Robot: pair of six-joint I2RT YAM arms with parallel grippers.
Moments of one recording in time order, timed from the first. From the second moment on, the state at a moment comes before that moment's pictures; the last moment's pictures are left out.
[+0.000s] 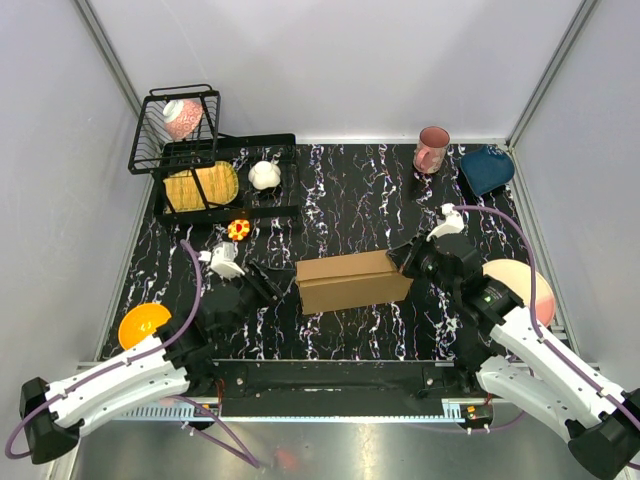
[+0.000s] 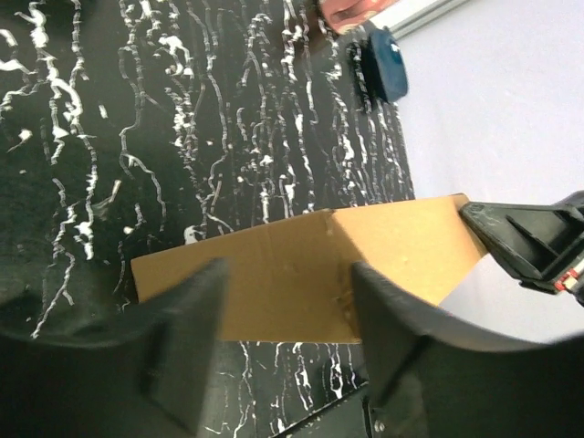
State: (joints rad) left arm -0.97 0.52 0.35 -0.10 -0.46 -1.04; right arm 0.62 0.80 0.66 -0.29 0.09 0.75
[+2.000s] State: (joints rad) left arm -0.92 1.03 0.61 0.15 -0.27 -0.65; right arm 0.62 0.11 0.37 -0.44 0.22 1.18
